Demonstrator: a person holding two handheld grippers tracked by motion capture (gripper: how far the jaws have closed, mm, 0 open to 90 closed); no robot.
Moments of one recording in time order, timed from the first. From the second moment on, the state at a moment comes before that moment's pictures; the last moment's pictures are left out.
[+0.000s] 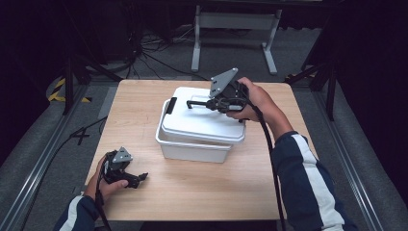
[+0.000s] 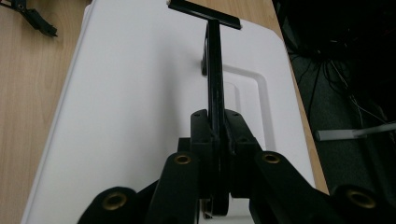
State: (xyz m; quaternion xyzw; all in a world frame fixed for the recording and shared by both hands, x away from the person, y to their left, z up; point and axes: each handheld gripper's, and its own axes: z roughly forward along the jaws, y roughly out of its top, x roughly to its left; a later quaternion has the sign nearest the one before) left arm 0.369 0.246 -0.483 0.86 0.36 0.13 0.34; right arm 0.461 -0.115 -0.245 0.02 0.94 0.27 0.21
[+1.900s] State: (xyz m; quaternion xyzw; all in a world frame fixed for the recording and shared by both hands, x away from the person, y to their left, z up) left arm 0.368 0.247 -0.483 0.86 0.36 0.13 0.34; right arm 0.420 -0.298 -0.233 0.15 0.91 0.29 0.27
